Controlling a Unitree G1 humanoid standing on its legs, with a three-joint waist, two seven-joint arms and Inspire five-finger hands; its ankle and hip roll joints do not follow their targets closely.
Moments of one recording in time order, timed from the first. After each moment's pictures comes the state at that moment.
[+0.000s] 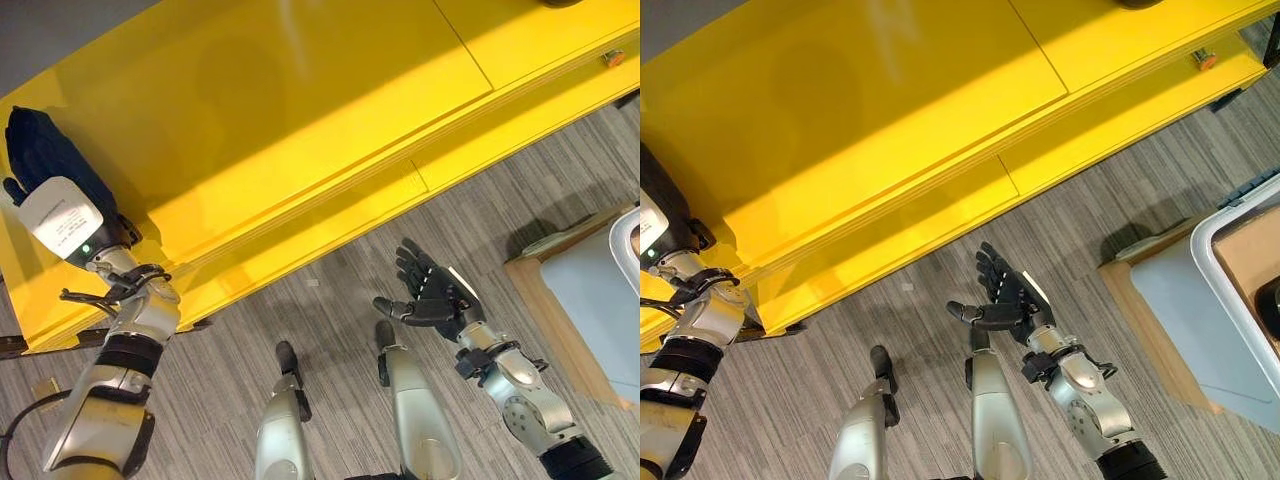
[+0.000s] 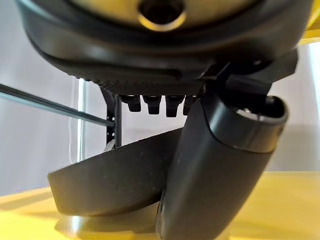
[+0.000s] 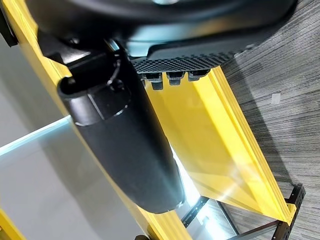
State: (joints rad) left arm -0.62 0.72 -0.23 0.63 0.30 0.48 0.92; right arm -0.09 -0.55 0.30 0.05 0.73 -0.10 0.13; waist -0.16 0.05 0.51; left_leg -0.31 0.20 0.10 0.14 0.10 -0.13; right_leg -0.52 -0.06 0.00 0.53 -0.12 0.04
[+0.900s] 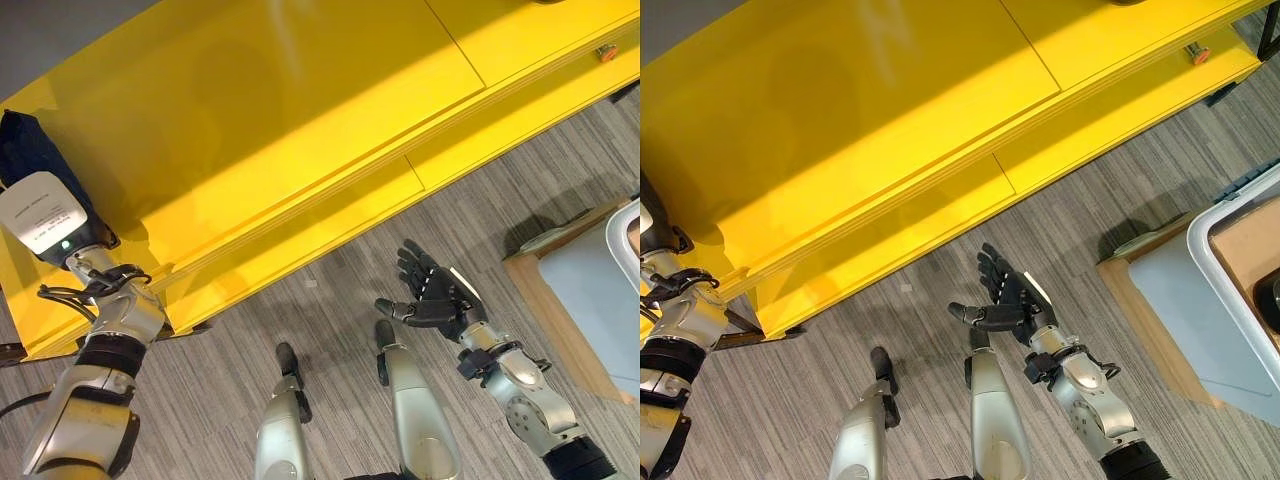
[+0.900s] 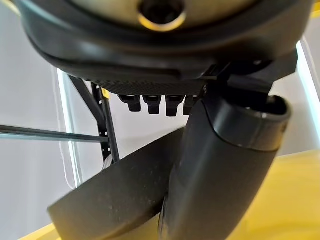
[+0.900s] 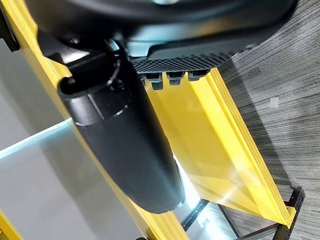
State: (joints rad) left arm -0.62 0.77 -0.25 0.66 0.40 0.54 0.84; right arm -0.09 -0.56 0.30 0.05 0.73 -0.10 0.13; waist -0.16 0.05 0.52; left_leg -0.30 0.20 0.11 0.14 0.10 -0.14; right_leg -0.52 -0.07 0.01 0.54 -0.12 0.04
